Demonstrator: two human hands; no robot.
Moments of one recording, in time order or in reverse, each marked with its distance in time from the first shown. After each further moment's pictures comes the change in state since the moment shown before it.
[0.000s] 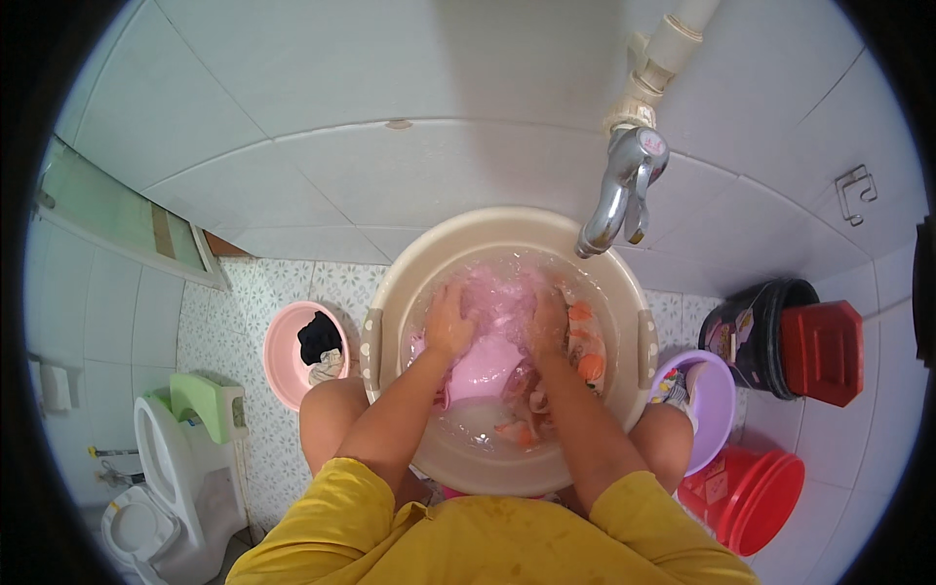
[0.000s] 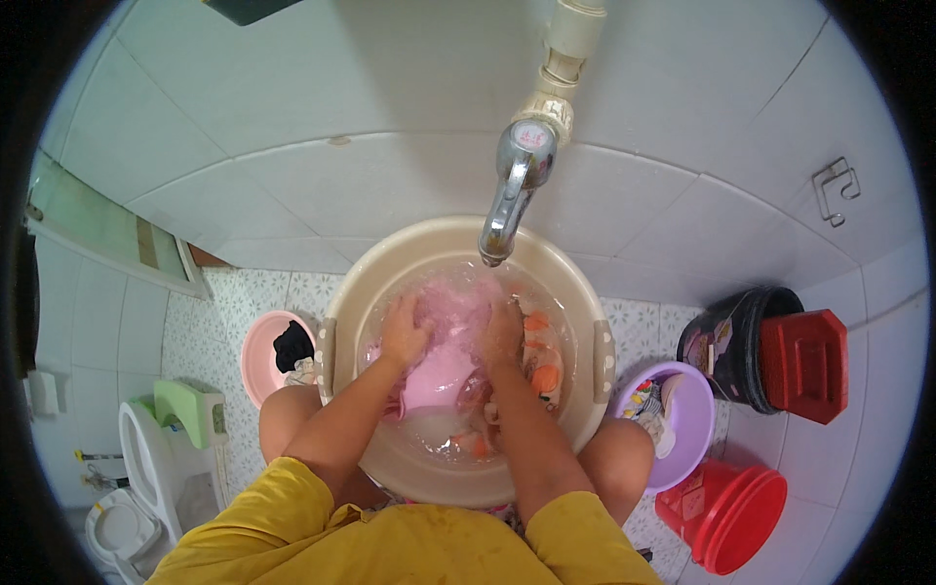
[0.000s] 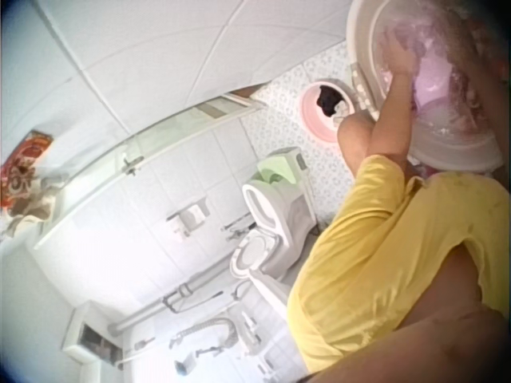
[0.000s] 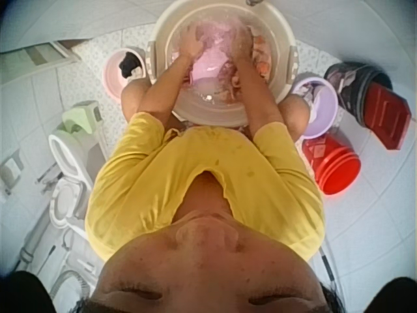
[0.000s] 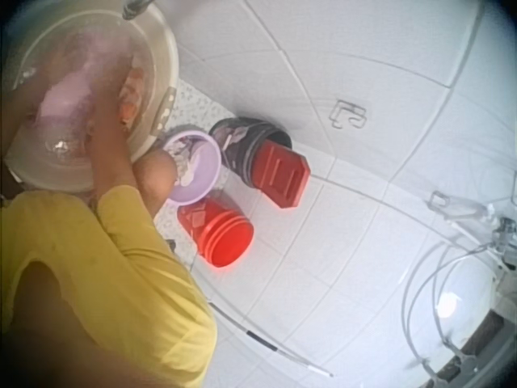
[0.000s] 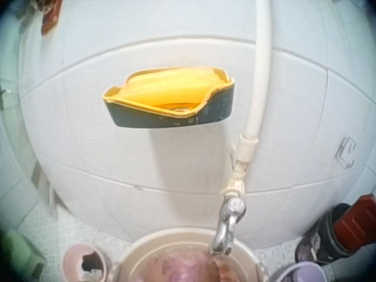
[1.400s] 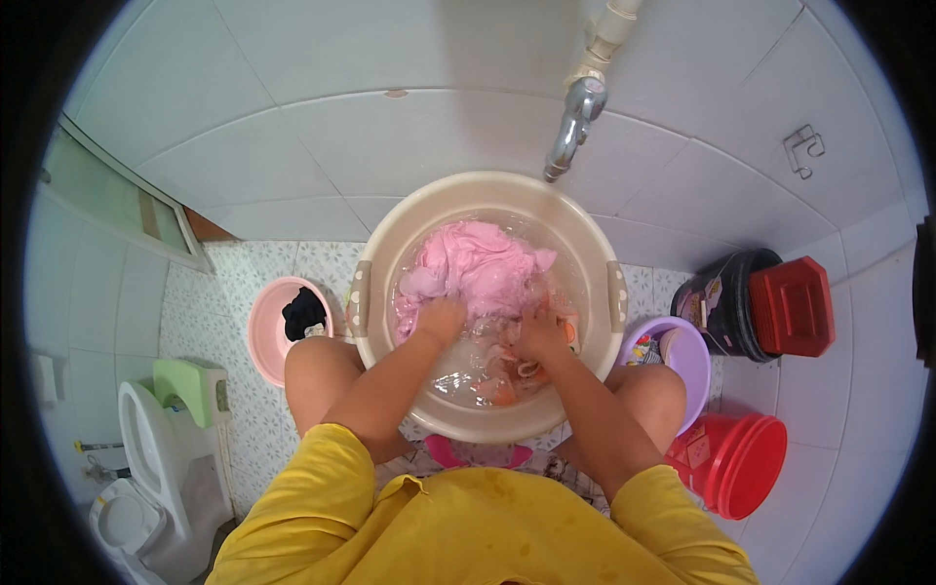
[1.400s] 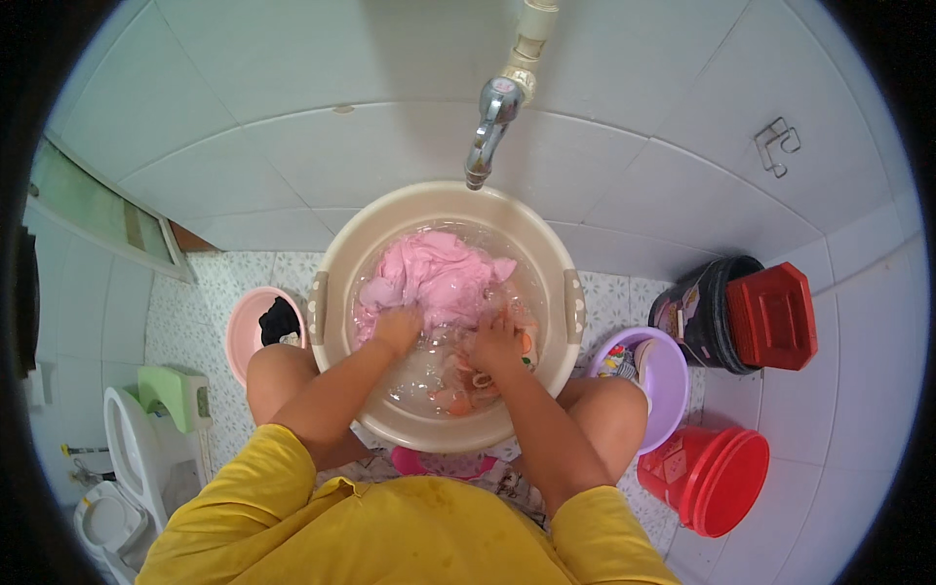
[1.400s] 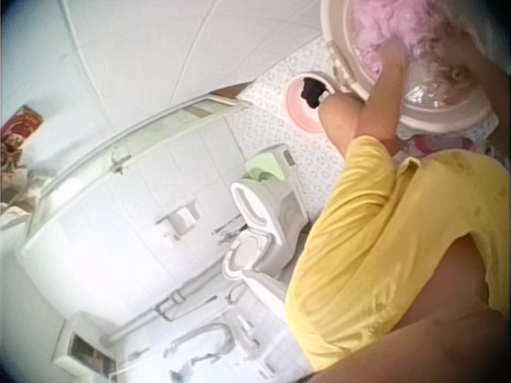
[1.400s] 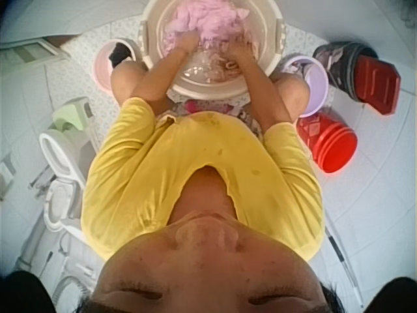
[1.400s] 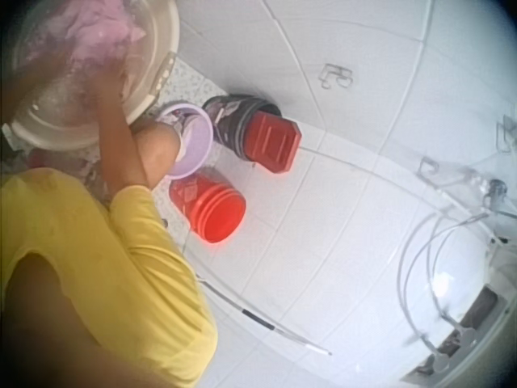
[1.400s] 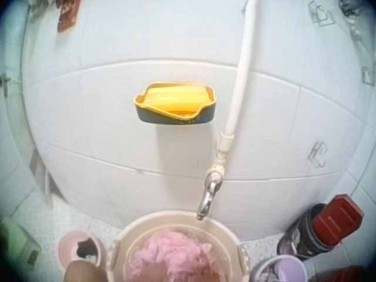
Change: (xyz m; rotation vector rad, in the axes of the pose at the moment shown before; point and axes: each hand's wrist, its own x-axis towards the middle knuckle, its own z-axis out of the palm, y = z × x) left_hand -0.024 -0.022 0.071 0.419 -0.142 0.210; right_hand -0.087 -0.002 -0.064 -0.631 -0.573 0.127
